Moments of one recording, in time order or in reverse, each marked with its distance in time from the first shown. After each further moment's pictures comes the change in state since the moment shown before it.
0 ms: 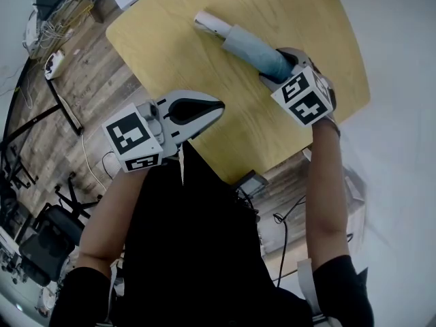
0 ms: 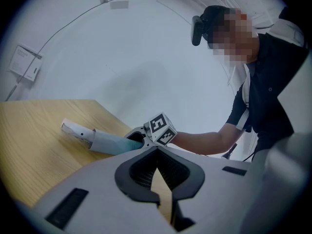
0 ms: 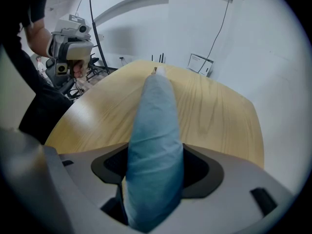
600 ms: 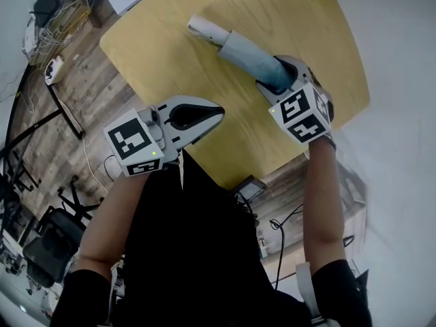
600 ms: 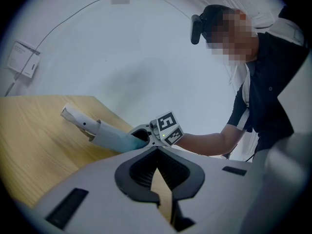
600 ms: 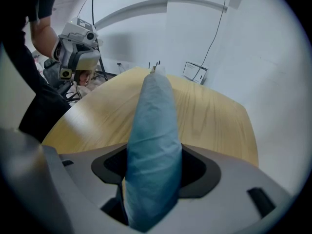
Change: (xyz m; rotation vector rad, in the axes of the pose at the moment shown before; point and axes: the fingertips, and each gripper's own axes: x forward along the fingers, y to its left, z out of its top) left arm 0.016 0.007 0.003 -0.021 0.029 -0.009; right arm -0.018 -0.004 0.007 0.013 -0.087 -0.053
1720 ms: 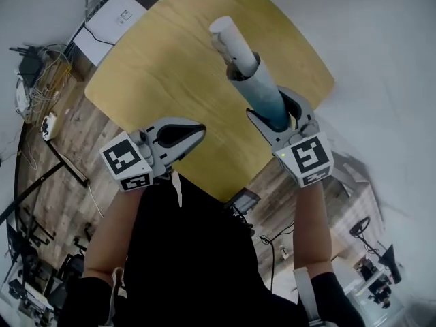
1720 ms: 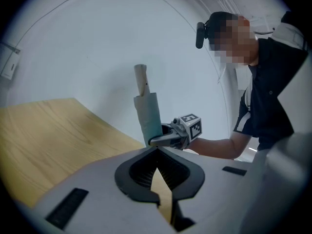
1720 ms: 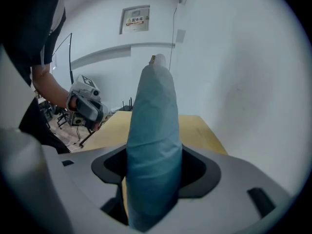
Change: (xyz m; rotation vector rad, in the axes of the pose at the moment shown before) left arm 0.025 -0.031 0.036 0.050 0.036 -0.135; right arm -0.150 -0.010 0.012 0.353 -0.375 -0.228
